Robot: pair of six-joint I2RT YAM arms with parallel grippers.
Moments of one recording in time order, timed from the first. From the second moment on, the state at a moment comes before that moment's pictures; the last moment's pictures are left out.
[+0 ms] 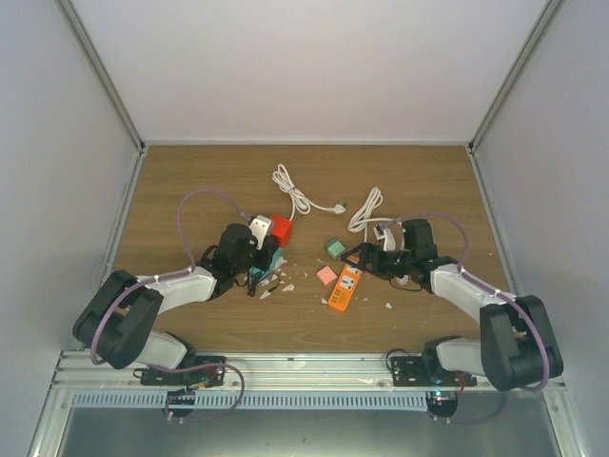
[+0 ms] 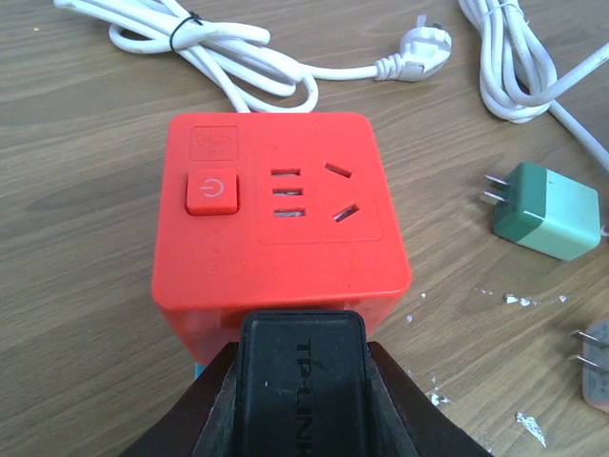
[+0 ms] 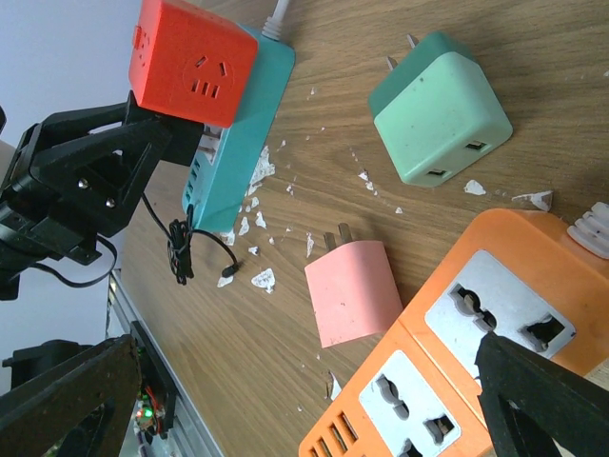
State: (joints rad) left arm -0.51 1.41 0.51 0.33 0.06 -0.12; right arm 0.24 1.28 0.51 -0.07 -0.79 0.54
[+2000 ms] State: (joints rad) left arm -0.60 1.49 0.56 0.30 -0.01 -0.20; right arm 0.24 1.30 0.51 -0.07 -0.79 0.53
